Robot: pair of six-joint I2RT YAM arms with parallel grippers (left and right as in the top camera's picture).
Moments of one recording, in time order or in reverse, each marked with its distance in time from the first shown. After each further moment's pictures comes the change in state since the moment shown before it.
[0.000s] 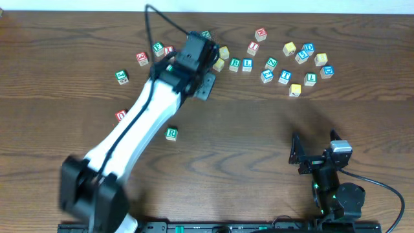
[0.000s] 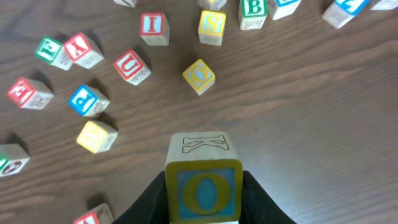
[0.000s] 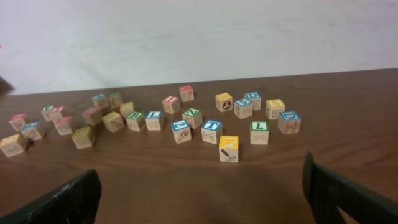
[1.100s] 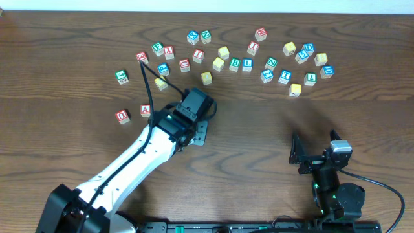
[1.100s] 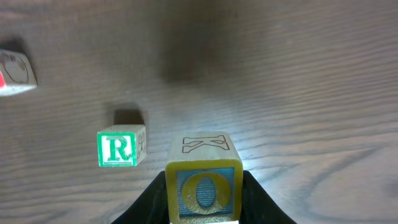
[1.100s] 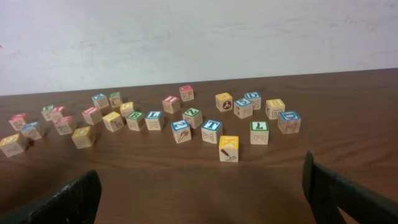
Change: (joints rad) left arm -0.120 -0.214 -0.467 0.034 -0.019 -0.338; right arm 0.000 0.000 0.000 0.000 0.000 0.000
